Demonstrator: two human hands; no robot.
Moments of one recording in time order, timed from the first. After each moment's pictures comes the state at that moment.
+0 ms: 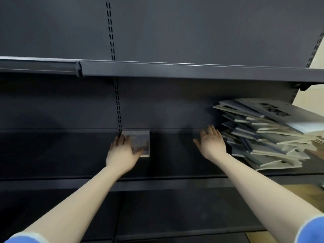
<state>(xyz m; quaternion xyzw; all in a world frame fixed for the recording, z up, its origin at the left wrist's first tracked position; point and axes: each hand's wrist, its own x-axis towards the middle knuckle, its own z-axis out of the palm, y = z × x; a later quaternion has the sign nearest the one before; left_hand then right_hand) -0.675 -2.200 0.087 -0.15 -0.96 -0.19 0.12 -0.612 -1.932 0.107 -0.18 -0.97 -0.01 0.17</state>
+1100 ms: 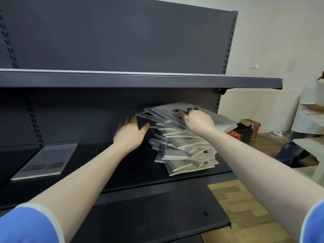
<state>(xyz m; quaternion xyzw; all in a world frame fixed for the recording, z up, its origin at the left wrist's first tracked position) -0.588 -1.892 0.173 -0.24 -0.92 -0.27 0.12 -0.517 -1.691 0.204 -0.22 -0.95 0.04 0.21</state>
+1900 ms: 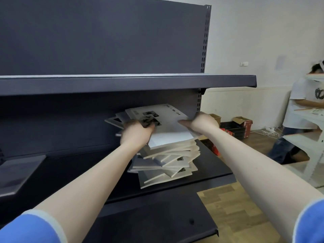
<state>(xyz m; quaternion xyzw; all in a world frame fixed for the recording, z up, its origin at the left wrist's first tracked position) -0.565 -1.760 0.184 -0.18 -0.92 -0.35 0.08 -0.500 -1.571 0.202 -0.31 -0.93 0.15 0.17</state>
